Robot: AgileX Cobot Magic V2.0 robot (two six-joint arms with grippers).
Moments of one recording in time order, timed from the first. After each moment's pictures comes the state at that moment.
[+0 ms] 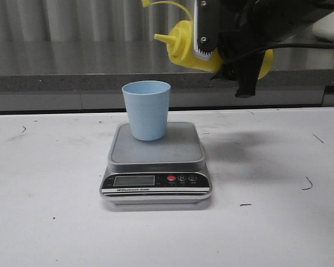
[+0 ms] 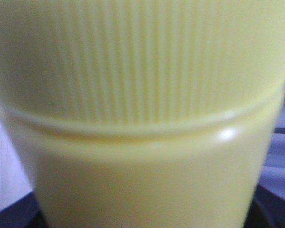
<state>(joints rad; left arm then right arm) -0.46 0.58 -0.71 0.11 0.77 -0.09 0.37 1.76 -1.13 0.00 -0.12 -1.30</state>
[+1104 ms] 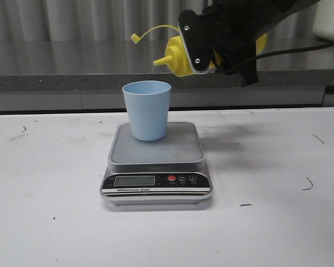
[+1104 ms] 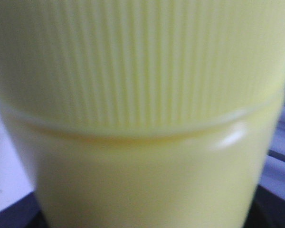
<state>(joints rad) -0.46 0.58 -0.71 0.11 0.77 -0.09 0.43 1.86 -1.29 -1.79 0.20 0.15</state>
